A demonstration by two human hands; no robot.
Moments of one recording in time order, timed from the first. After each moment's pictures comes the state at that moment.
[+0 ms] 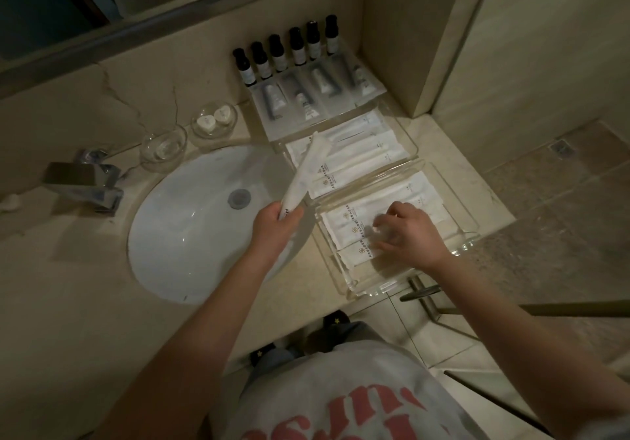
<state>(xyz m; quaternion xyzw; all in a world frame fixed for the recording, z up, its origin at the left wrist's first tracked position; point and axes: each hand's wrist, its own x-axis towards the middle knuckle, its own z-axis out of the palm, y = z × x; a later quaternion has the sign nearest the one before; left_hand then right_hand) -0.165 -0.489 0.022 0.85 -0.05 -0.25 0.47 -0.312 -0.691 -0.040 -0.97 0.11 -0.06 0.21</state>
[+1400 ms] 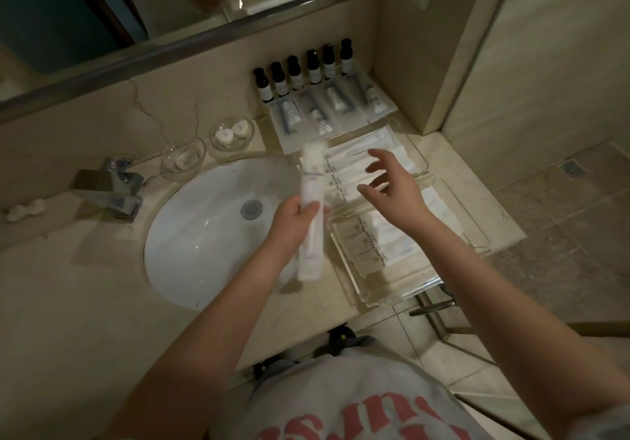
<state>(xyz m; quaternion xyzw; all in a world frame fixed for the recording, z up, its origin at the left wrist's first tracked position) -0.158 -0.500 0.043 0.78 -0.09 -0.30 0.55 -0.241 -0.669 0.046 -0.84 0.22 -0.13 0.48</state>
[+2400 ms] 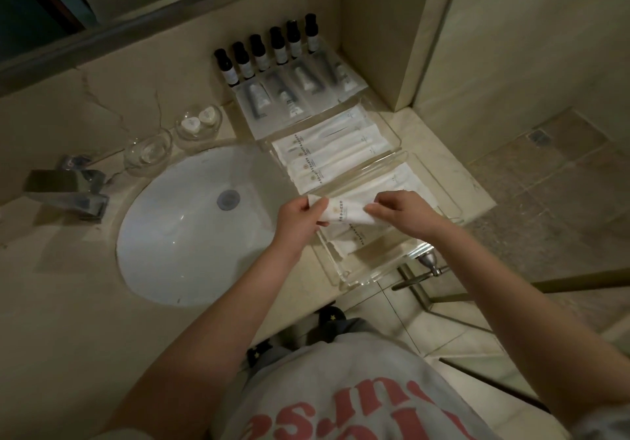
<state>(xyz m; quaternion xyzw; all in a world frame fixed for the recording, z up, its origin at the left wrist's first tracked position) -0.198 -0.526 0.027 0.77 -0.05 -0.34 0.54 -0.307 -0.699 0.012 -0.88 0.23 0.08 0.41</state>
